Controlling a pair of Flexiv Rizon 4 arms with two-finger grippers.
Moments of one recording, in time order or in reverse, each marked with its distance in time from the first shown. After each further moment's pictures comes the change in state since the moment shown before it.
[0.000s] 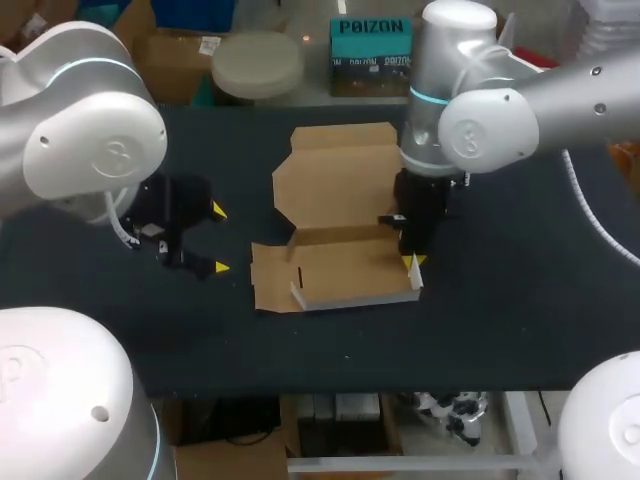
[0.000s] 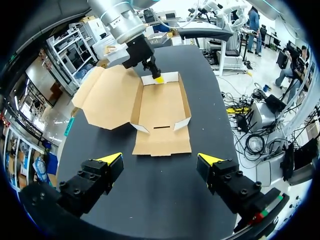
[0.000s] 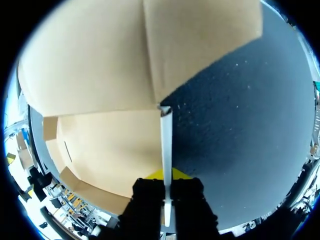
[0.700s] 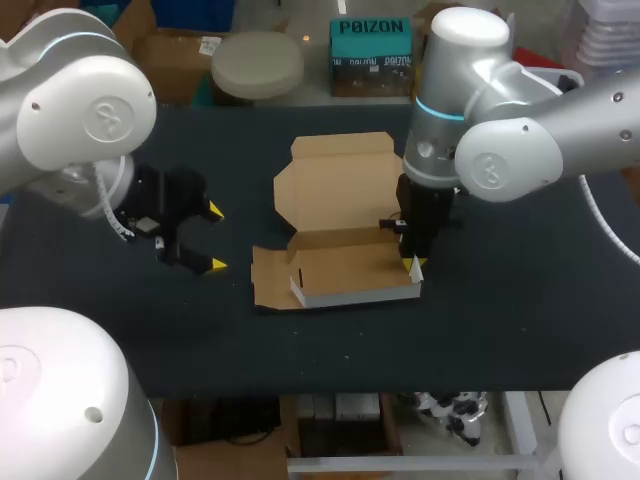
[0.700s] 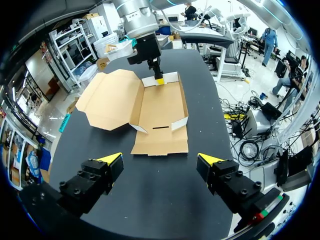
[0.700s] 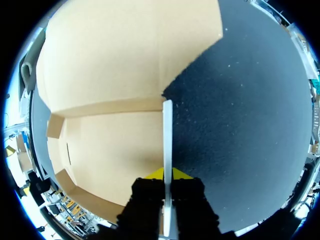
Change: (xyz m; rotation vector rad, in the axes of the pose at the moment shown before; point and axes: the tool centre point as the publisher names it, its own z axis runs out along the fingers) left arm -0.003 0.005 -0.002 0.025 0.049 -0.059; right arm 0.000 -0.002 0.001 -0.102 -0.003 0.017
